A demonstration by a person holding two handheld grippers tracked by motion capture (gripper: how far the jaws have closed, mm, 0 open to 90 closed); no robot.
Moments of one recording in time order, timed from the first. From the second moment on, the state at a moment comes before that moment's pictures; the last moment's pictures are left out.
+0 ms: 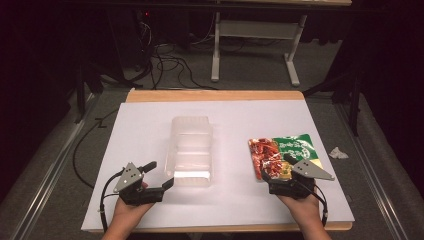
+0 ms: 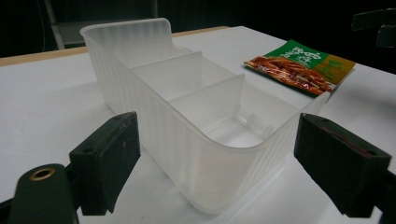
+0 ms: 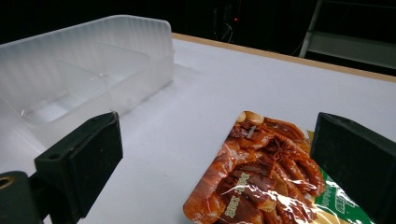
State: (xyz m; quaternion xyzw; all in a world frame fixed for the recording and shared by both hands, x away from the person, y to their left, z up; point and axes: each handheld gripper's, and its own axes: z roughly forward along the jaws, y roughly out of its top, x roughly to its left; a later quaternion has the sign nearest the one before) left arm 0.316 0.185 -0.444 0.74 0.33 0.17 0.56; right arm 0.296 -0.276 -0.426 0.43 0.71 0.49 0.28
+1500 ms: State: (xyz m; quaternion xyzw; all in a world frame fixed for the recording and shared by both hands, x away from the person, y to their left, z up) left arm 0.319 0.191 -0.446 0.74 0.34 0.18 0.55; right arm 0.317 -0.415 -0.455 0.65 0.56 0.45 0.24
